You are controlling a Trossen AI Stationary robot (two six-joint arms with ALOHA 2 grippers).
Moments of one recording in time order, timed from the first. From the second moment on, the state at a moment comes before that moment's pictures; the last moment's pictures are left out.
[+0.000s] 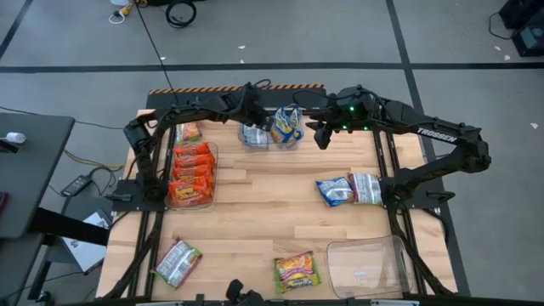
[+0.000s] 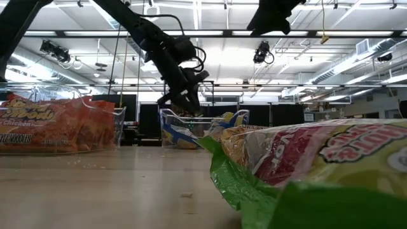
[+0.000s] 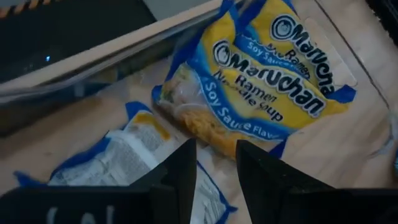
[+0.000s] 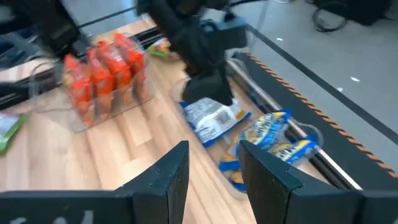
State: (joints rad) left arm 0.58 1.88 1.37 -0.35 0.04 -0.47; right arm -0.32 1.22 1.30 -0.65 0.10 0.18
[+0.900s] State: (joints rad) left arm 0.37 1.67 1.38 -0.61 0.17 0.17; right arm 0.01 1.34 1.21 -0.71 0.09 0.17
